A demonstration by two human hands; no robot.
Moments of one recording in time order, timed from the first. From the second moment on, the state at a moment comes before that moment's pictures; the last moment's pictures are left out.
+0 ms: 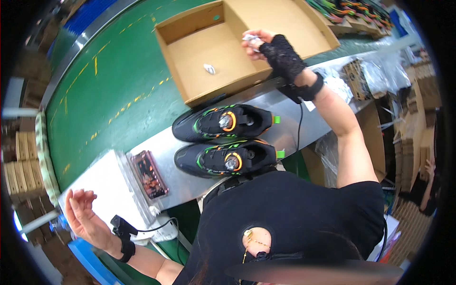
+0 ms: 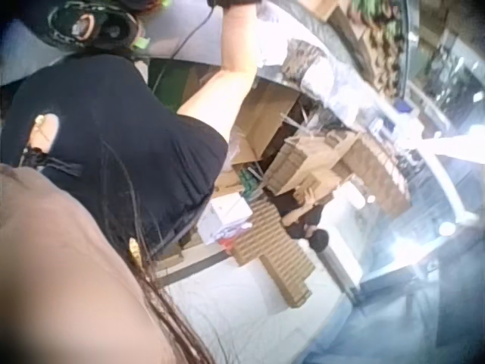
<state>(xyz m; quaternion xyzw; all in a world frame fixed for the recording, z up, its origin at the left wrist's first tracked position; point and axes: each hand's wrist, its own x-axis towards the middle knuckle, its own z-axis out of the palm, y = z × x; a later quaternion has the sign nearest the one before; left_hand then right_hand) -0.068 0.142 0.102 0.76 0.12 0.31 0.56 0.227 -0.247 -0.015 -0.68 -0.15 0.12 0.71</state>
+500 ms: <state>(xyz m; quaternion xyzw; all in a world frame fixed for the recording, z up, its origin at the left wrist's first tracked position) -0.190 0.285 -0.082 0.89 0.44 0.00 0.05 0.124 -0.368 -0.129 -0.97 -0.23 -0.05 0.06</state>
